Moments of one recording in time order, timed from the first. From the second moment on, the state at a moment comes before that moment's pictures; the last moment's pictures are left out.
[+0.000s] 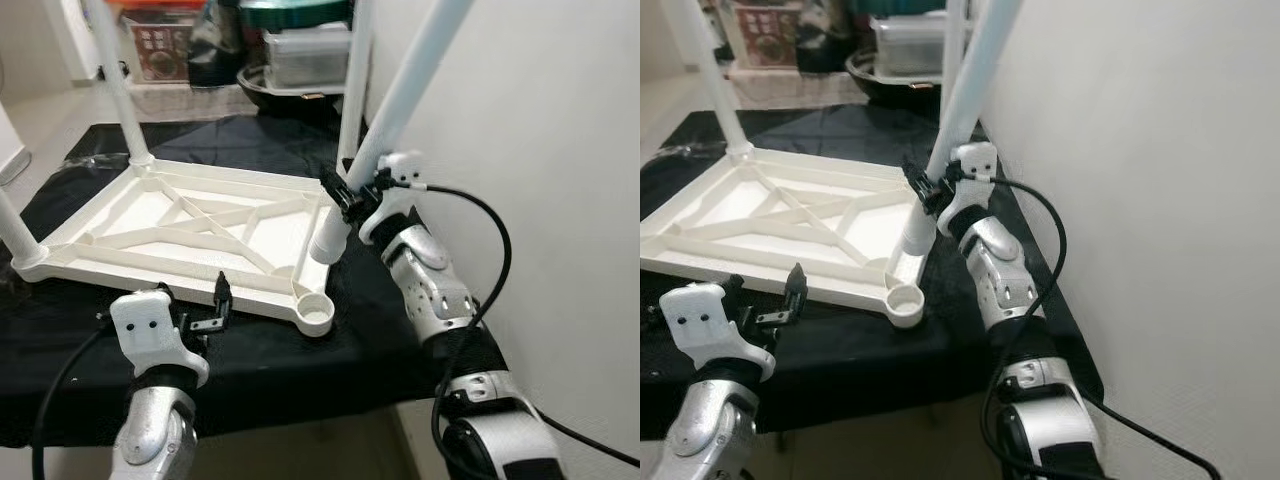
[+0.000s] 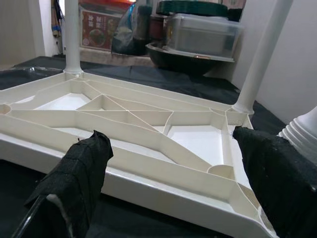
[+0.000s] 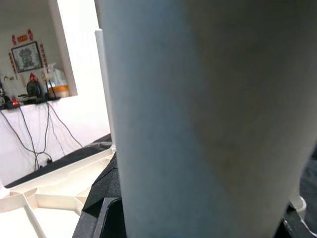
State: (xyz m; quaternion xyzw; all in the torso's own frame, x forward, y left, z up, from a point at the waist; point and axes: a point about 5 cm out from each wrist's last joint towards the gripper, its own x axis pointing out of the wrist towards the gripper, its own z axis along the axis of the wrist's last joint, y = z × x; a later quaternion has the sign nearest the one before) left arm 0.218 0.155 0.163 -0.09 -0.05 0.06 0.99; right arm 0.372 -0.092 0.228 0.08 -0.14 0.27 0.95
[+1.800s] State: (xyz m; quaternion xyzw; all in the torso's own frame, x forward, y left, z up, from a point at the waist) left arm 0.197 0.137 0.154 -0.11 -0.02 0.00 0.99; right arm 0.402 -0.125 0.272 0.03 -0.14 0.30 0.94
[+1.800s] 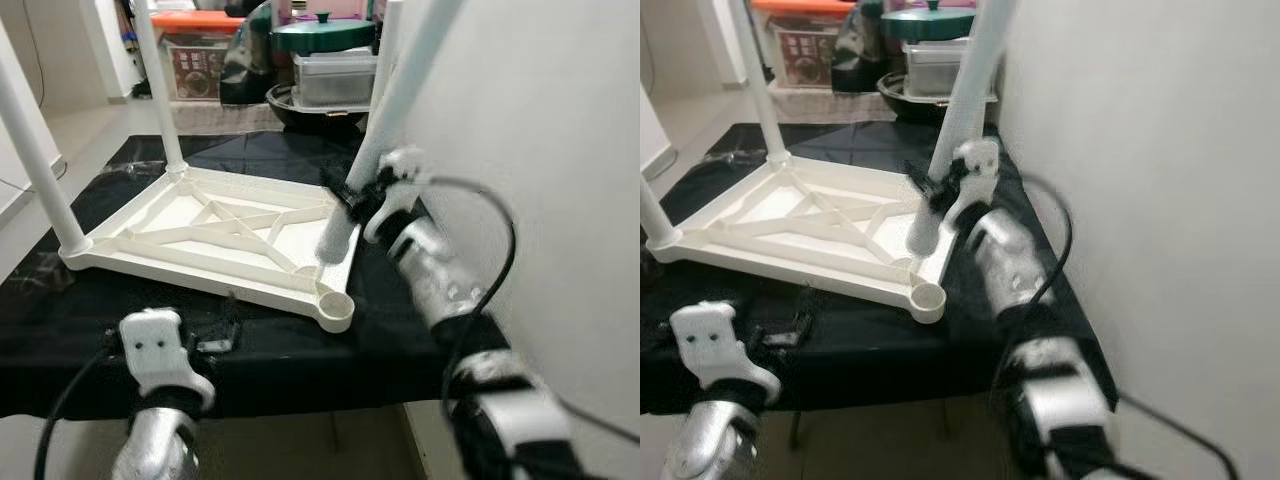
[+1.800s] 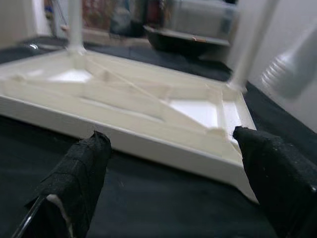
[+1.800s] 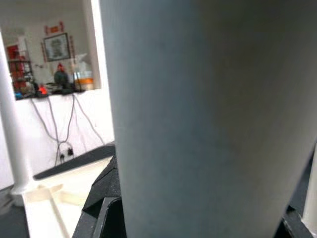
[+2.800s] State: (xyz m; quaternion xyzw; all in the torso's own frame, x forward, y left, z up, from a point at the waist) left arm 0.139 0.106 0.174 -0.11 0.03 -0.10 0.99; right arm 0.381 -0.118 0.304 0.01 -0.08 0.68 0.73
